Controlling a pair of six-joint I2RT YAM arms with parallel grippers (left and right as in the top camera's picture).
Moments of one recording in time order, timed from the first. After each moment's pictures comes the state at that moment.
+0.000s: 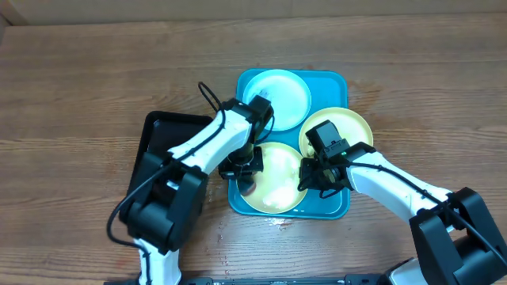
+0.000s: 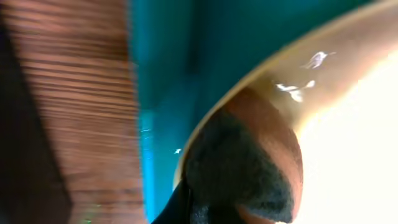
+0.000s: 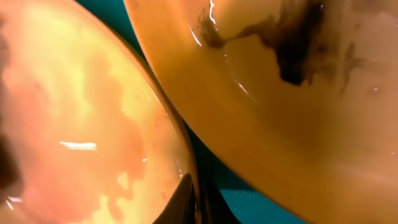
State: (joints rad) left arm -0.52 1.98 1.37 -1.14 0.03 -0.61; right arm 0.48 1.65 0.85 -0.55 -0.17 0.57
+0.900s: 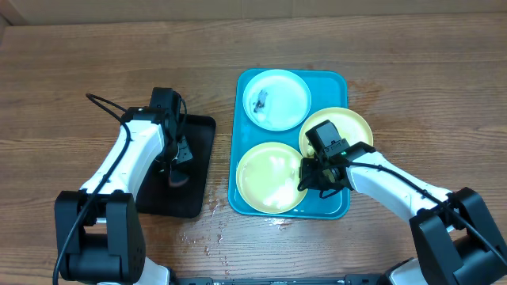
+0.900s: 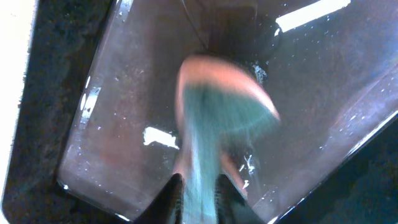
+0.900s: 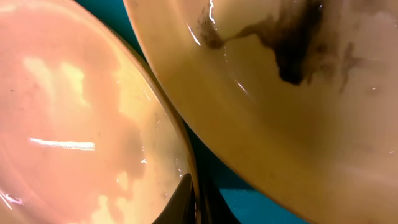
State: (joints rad) left arm -0.07 1.71 1.13 -0.98 -0.14 -0.47; right arm 0.48 1.65 0.85 -0.56 -0.16 0.57
